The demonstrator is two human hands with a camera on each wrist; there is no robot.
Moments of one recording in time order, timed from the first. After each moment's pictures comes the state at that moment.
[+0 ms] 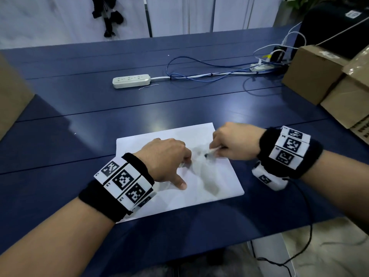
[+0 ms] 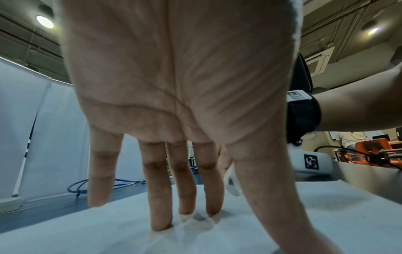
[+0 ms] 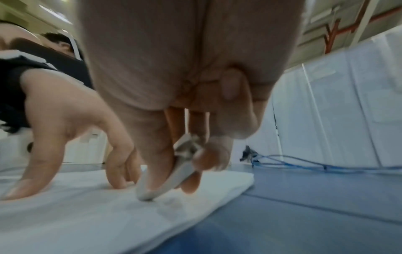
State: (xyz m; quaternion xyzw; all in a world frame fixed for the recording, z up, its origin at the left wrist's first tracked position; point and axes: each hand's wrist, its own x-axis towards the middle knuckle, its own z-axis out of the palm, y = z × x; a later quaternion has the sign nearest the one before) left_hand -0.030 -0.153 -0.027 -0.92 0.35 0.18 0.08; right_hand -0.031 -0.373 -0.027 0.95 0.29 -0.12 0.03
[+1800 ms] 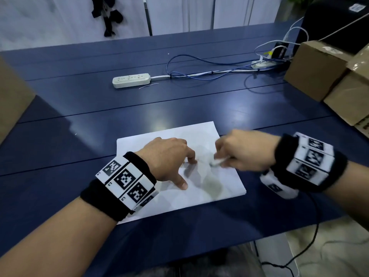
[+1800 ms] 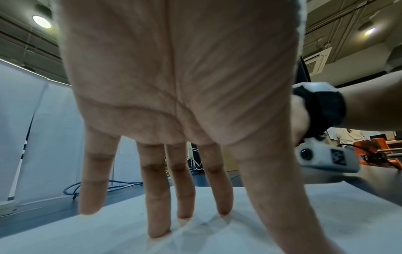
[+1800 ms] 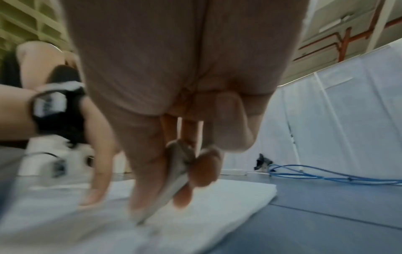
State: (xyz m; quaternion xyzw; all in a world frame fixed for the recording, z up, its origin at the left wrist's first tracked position) left_hand -0.028 -0.157 -0.027 -0.91 0.35 0.19 0.08; right_hand -0.055 -0.374 -0.018 0.93 0.31 -0.16 0.04
